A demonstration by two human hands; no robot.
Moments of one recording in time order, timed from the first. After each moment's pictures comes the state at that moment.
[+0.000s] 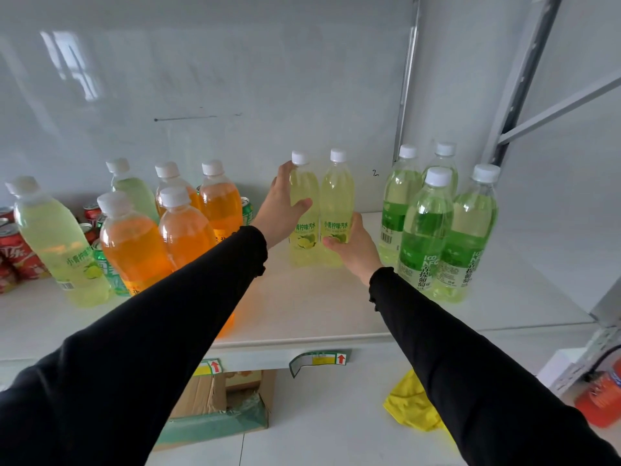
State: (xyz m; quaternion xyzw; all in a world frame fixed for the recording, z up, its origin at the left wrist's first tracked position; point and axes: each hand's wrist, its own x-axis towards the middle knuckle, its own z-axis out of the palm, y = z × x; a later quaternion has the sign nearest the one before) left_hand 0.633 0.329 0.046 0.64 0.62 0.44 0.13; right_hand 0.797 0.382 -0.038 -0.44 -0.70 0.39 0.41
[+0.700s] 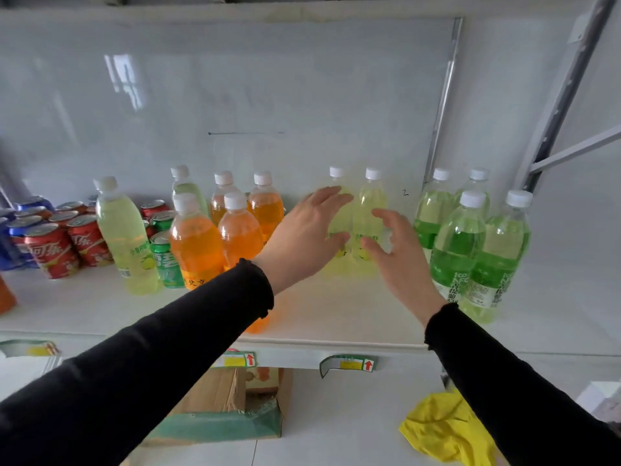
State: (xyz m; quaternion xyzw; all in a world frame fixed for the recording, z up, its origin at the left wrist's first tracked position) left_hand 0.651 0.210 0.087 0.73 0.61 0.30 -0.07; right_hand 0.818 0.301 0.017 -0.37 -0.76 0.24 0.48
